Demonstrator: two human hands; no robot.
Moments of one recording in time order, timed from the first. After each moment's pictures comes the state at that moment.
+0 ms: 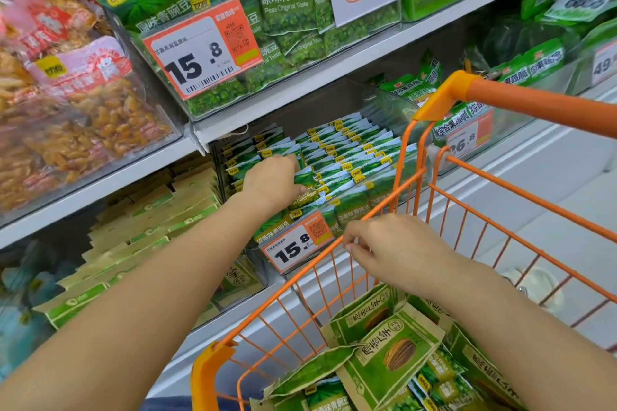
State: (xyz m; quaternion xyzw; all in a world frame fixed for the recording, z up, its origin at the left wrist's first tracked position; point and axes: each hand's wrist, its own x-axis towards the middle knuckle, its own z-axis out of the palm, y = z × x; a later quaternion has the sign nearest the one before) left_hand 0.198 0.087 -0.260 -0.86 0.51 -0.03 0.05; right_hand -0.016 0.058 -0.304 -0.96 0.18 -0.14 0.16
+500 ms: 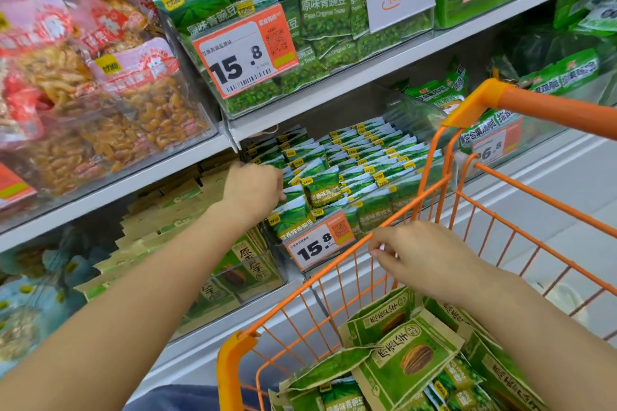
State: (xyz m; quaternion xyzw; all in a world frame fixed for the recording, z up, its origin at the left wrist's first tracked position) left_hand 0.226 0.140 -0.242 -0.86 0.49 -0.12 0.13; right_hand -0.016 0.058 -0.308 -0.96 0.19 -0.10 0.16
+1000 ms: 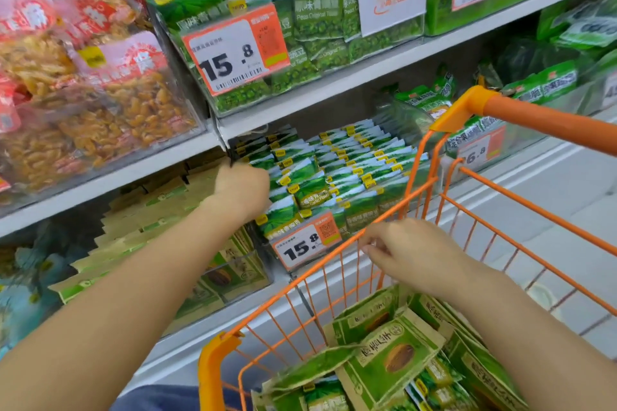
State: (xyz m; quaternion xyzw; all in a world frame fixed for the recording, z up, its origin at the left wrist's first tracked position) left_hand 0.213 0.134 -0.237 -0.86 0.44 -0.09 0.25; right_hand -0.018 0.053 -0.305 -0.96 0.22 -0.10 0.17
